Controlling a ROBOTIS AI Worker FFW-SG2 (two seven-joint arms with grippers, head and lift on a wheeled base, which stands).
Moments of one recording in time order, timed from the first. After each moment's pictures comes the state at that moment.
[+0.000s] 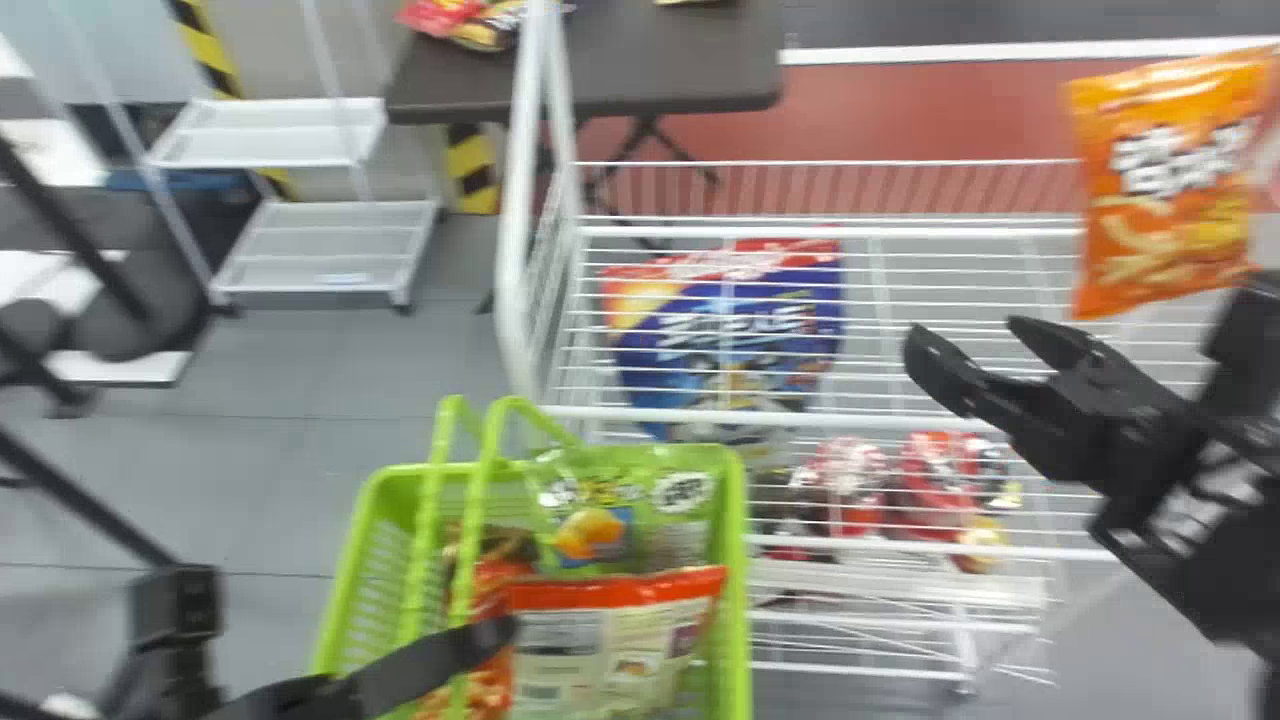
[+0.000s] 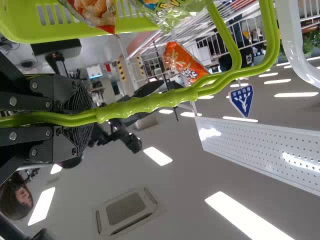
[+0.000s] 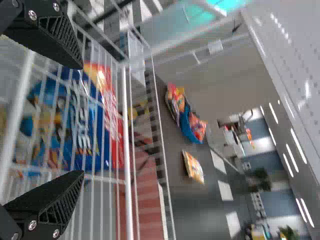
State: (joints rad) left arm 0.47 0.12 0.43 -1.89 0.60 1.20 -1.47; right arm 0.24 -0.15 -0.10 -2.06 -0.33 0.59 0.27
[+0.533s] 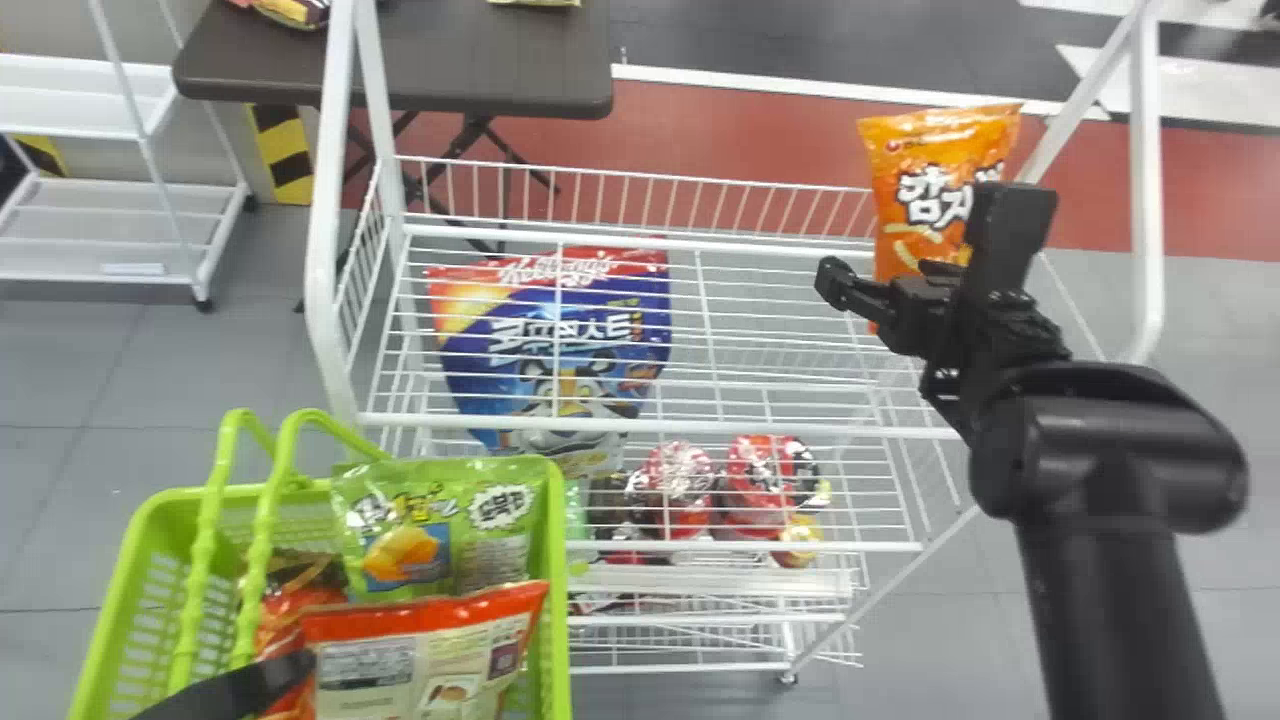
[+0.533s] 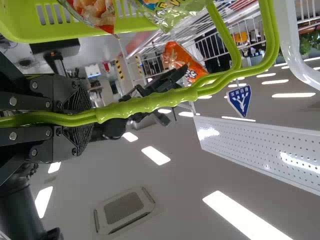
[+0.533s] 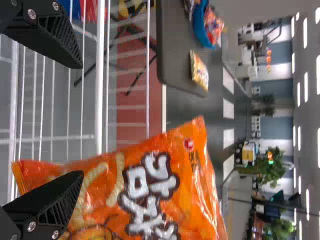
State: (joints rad) left arm 0.48 0.12 0.44 -1.89 0.61 1.20 -1.48; right arm -0.16 -0.15 -0.14 -1.59 -0.04 0.59 0.09
